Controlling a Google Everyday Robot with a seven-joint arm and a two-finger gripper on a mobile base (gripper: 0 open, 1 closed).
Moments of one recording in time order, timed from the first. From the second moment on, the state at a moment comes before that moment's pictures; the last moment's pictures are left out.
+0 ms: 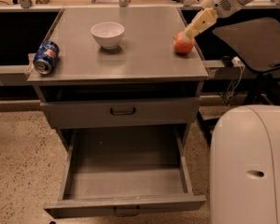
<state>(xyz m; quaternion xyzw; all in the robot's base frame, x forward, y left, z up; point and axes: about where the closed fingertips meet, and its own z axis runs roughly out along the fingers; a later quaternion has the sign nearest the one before) 0.745 -0.196 0.963 -0.49 0.78 0.11 0.37</state>
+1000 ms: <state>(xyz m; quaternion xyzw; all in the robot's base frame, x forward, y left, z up) 0.772 -0.188 0.906 -0.56 0.74 0.09 0.36</state>
